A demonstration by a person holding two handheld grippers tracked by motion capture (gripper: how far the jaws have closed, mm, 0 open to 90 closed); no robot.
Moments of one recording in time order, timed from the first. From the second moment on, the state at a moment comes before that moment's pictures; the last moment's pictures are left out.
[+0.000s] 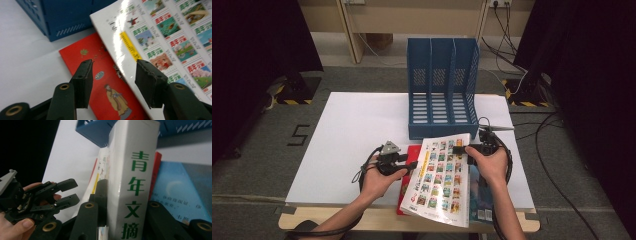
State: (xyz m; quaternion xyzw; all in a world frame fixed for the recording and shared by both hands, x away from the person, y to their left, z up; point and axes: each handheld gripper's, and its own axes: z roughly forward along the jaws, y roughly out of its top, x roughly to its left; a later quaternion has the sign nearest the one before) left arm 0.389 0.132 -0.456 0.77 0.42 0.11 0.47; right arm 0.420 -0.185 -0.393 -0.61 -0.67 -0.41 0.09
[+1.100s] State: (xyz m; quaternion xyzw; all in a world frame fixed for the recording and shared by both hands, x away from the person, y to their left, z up) left arm 0.382 0.136 -0.432 0.76 0.39 0.12 0.51; right arm 0.421 -0.142 -0.307 -0.54 -0.63 -0.52 -0.16
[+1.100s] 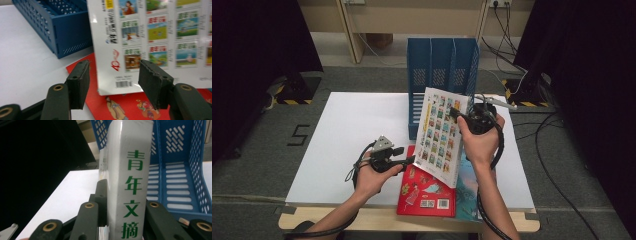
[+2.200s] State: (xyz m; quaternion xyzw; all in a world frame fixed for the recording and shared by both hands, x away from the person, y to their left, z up) left arm 0.394 0.107 -0.469 0.81 0.37 0.14 0.42; right arm 0.402 -0.123 -0.308 -0.51 -0.65 -0.54 -0.19
